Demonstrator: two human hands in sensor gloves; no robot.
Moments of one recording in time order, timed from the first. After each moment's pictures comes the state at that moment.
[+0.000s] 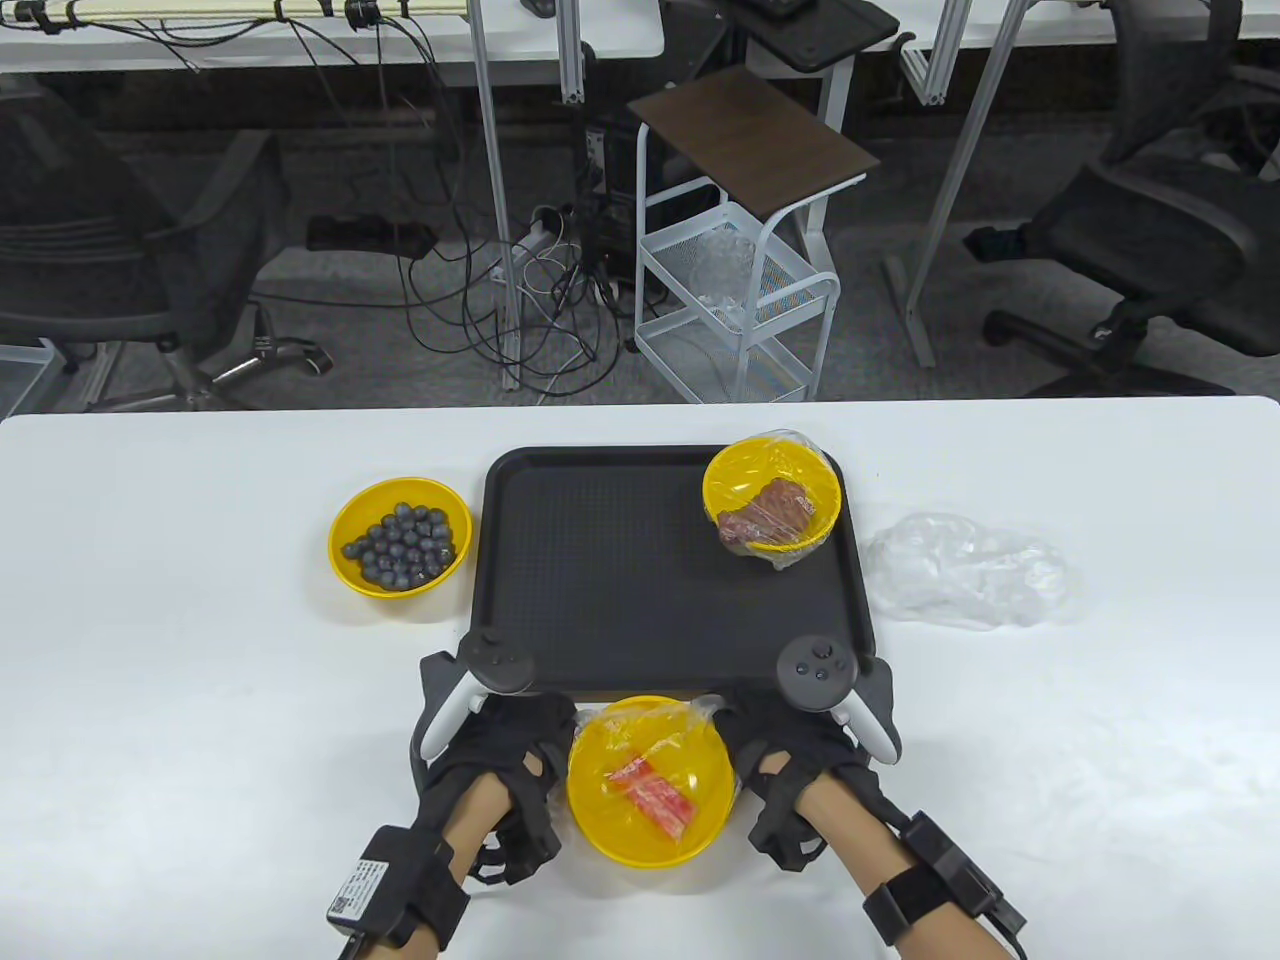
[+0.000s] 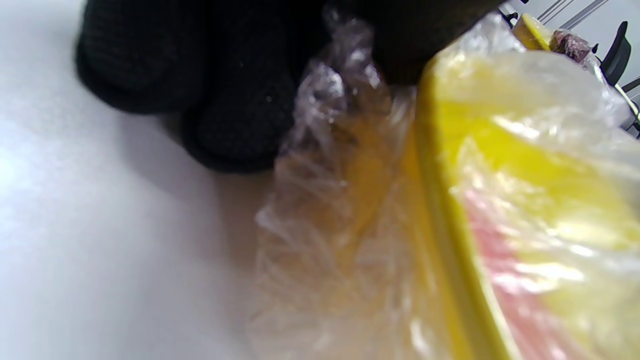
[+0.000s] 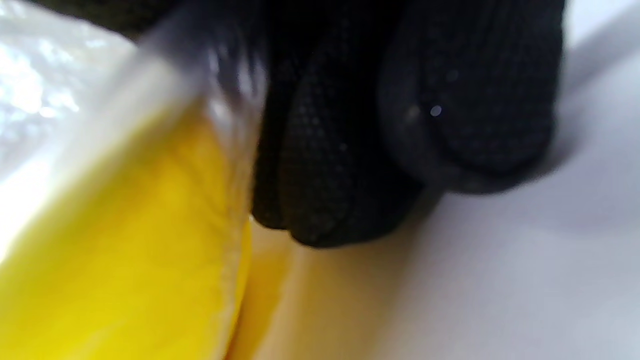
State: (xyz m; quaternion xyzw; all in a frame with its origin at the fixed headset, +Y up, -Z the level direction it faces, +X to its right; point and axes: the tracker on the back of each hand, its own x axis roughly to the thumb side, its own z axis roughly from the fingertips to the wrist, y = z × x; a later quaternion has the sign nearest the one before) left_hand -0.157 -0.765 -0.323 -0.31 0.05 0.29 0.90; right_hand 0.139 -0.774 -0.331 0.06 0.17 0.92 0.35
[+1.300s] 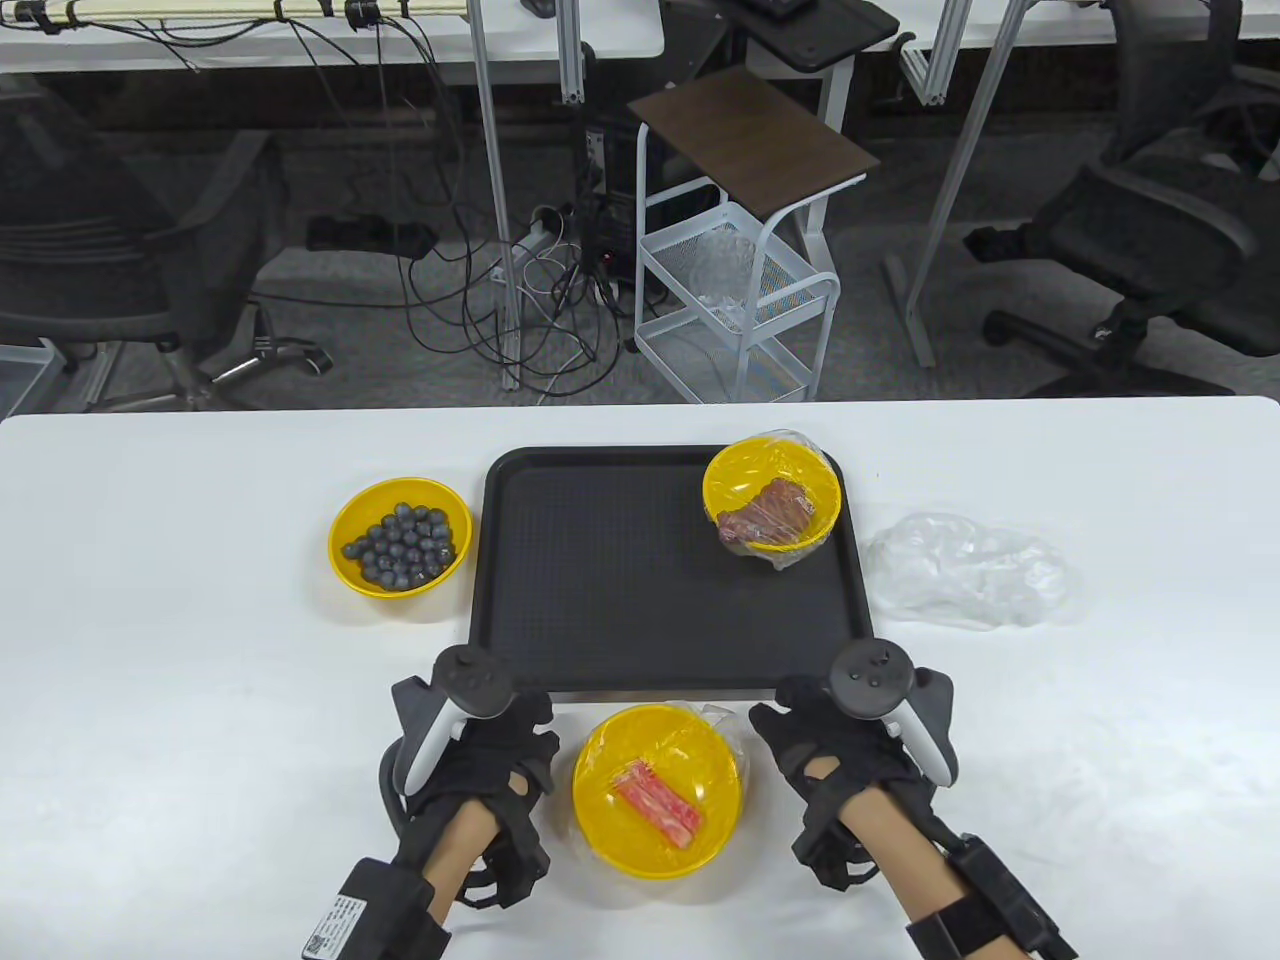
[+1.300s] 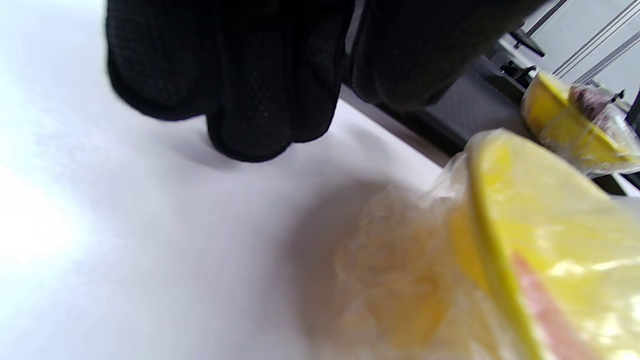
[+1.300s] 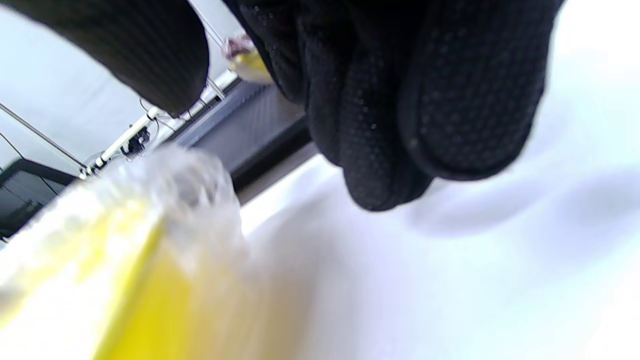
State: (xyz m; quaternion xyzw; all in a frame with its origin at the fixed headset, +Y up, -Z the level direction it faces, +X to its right) left_hand -0.173 -0.740 -0.291 -0.24 0.11 0.27 0.93; right_hand 0.187 -0.736 -0.303 -0.04 0.15 0.93 0.33
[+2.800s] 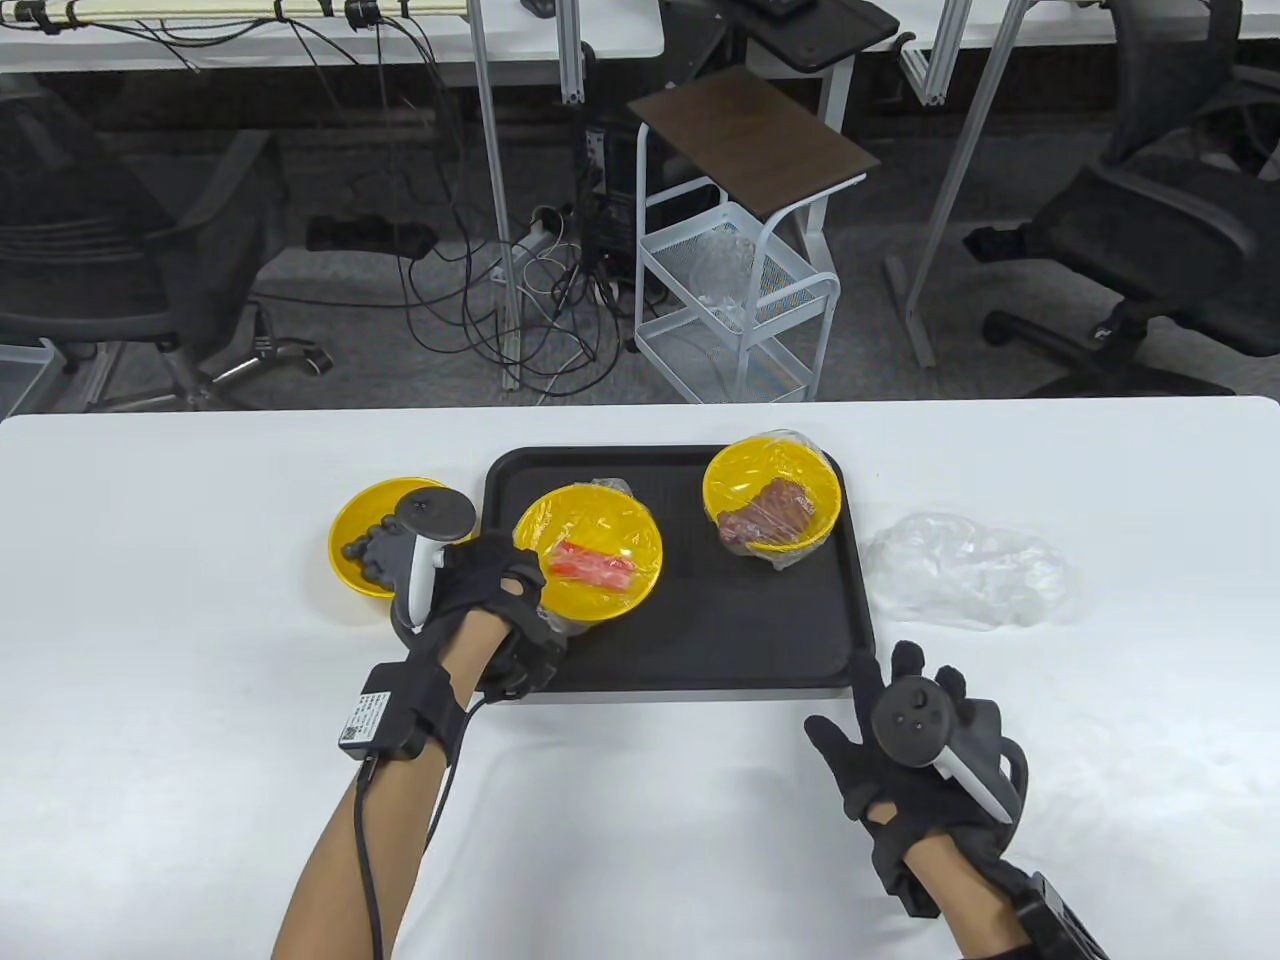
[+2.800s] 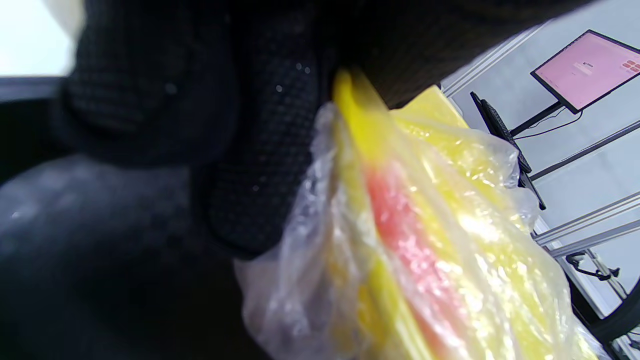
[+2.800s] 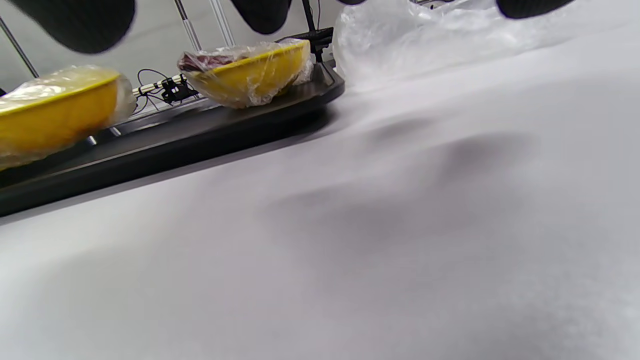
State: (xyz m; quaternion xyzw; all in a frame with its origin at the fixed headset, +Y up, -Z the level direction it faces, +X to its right) left_hand -0.197 -0.718 -0.440 -0.13 0.21 0.39 0.89; right_hand 0.223 -0.737 -0.280 -0.01 0.10 0.99 0.13
